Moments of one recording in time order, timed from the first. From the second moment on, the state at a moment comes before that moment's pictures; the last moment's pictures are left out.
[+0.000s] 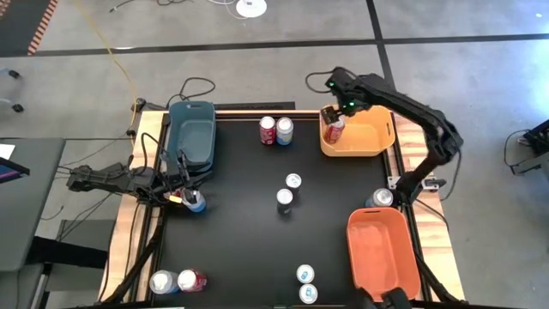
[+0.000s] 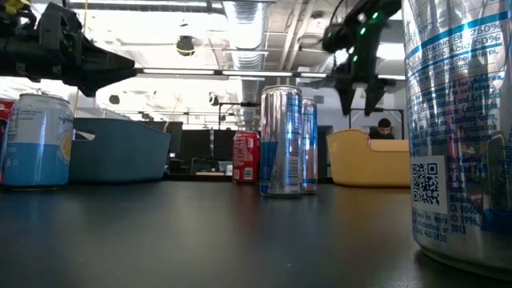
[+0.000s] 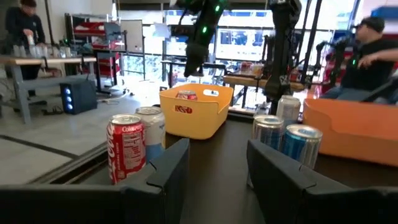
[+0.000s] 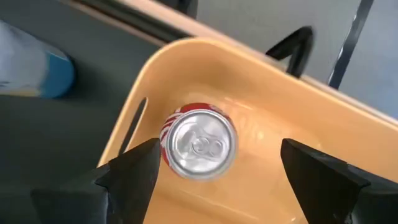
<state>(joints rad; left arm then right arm) -0.15 0.00 0.01 0.09 -0.53 0.02 -0.73 1.58 1.50 -1.13 0.24 0.37</state>
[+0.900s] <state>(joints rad) -0.08 0.36 0.20 0.32 -0.56 0.09 -0.22 1.38 1.50 -1.36 0.35 0.50</state>
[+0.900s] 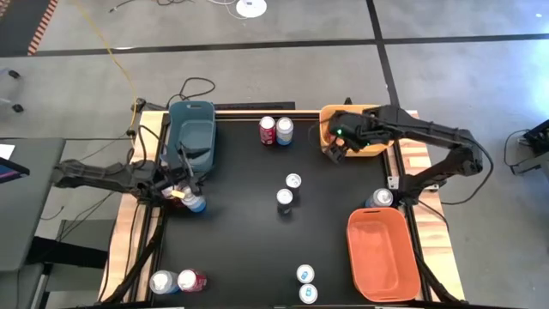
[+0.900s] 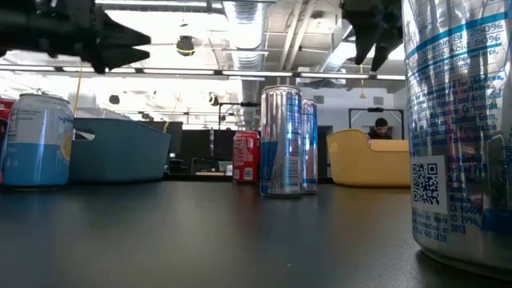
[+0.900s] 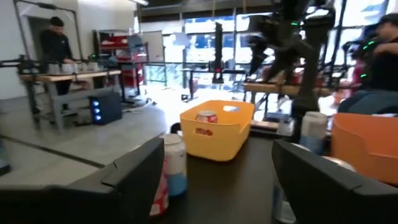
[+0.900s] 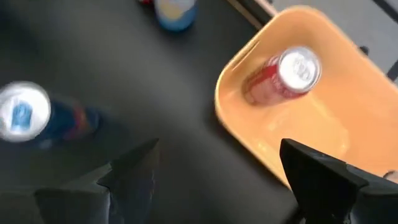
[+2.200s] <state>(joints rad) 0.09 1.09 1.14 -1.58 -0.19 -0.37 -0.01 1.37 1.50 -1.51 0.48 0.67</state>
